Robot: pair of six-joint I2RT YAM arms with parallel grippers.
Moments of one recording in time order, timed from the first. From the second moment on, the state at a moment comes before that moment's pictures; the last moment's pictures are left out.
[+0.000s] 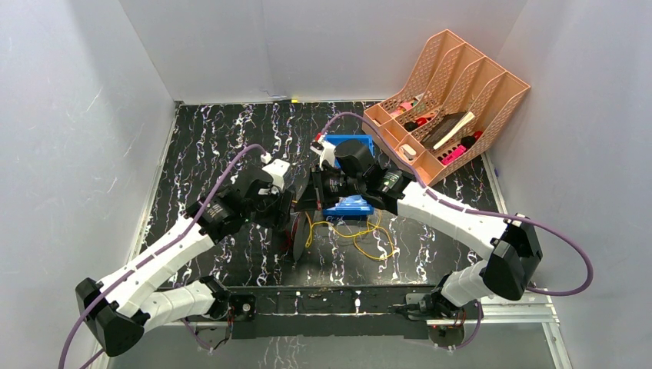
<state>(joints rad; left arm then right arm) -0.74 1.01 0.98 -0.79 -0.09 -0.25 0.93 1.43 1.22 -0.30 -0.46 0.69</state>
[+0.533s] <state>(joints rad) -0.74 1.04 0.97 -0.82 -0.09 -0.24 0.92 1.44 1.21 -0.29 -0.46 0.70</state>
